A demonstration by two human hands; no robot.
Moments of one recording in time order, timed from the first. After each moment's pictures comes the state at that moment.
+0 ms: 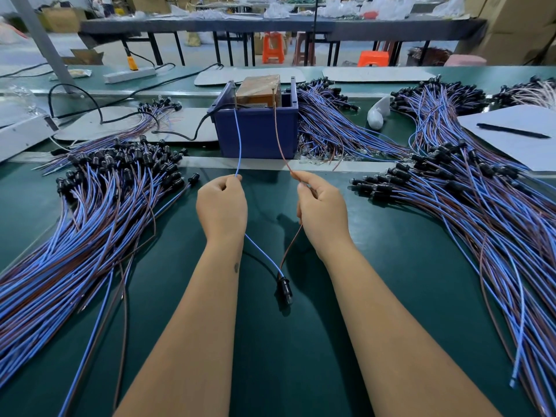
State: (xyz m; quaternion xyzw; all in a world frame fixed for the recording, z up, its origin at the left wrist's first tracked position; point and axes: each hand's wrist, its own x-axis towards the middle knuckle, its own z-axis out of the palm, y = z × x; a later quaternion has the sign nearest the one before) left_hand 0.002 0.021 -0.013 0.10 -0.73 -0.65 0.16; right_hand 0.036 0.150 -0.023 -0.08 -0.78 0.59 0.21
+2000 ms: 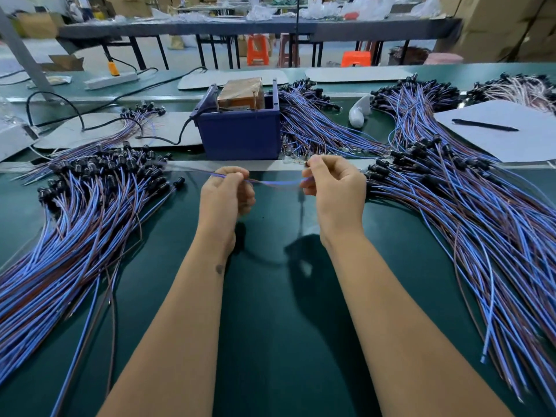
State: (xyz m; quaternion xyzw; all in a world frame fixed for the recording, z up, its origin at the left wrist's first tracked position) left_hand 0.005 0.029 -0.004 -0.01 -0.61 -0.79 0.01; right_hand 0.054 0.169 0.012 -0.12 -0.62 0.71 0.32
